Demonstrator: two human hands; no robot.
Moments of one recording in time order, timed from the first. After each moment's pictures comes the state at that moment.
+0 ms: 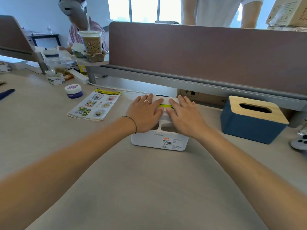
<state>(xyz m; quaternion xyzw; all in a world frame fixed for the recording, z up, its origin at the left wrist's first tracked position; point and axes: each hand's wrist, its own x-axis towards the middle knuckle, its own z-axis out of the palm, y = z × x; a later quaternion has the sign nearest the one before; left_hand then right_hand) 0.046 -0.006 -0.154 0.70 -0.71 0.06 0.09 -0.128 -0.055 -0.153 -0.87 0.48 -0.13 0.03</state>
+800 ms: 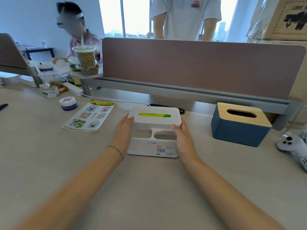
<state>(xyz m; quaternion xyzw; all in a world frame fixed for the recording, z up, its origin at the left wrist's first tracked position) 0.042 0.035 -0.175 0.61 -0.34 -0.35 0.63 -0.141 0.000 -0.182 -0.57 0.43 -0.47 0.51</state>
